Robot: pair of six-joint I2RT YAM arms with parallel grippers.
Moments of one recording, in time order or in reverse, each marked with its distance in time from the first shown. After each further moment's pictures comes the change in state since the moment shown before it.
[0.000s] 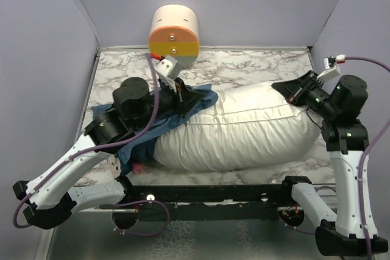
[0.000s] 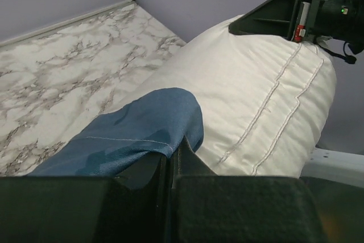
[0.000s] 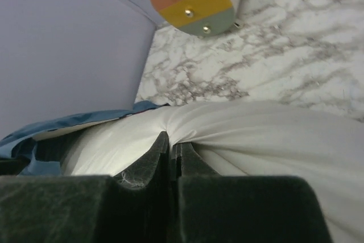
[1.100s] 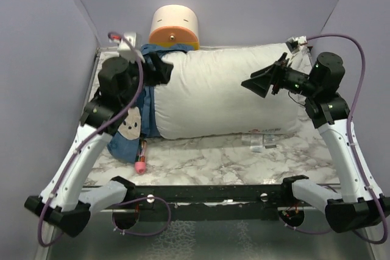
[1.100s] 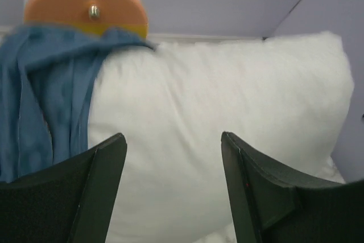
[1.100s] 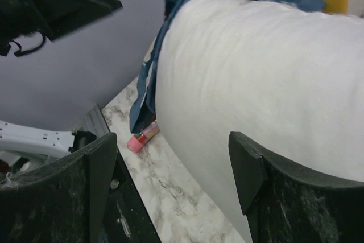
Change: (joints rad) left arm 0.469 0.114 0.023 0.037 -0.101 -0.034; right arm 0.154 0.214 -0.033 0.298 -0.288 -0.266
